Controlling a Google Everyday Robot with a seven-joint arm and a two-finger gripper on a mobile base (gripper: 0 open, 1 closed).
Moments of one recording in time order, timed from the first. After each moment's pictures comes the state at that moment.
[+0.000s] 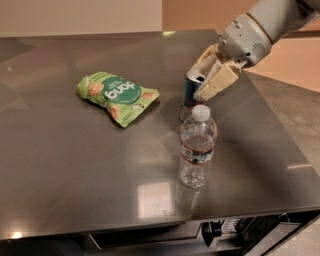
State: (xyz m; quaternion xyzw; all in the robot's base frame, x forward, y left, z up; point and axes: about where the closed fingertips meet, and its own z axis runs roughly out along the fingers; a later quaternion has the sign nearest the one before) arm 0.539 -0.091 0.954 -0.72 0.59 0.27 0.25
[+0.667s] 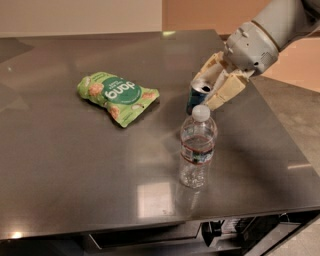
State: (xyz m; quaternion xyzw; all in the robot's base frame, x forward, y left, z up) arm 0.512 -0.099 0.948 -0.74 0.56 0.27 0.25
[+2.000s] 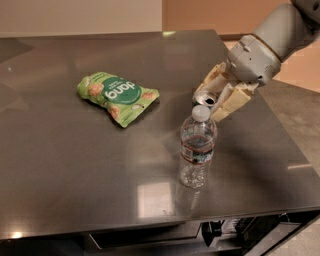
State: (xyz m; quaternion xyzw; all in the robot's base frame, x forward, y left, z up) arm 0.496 -0.110 0.925 -0.77 0.55 0.26 0.22
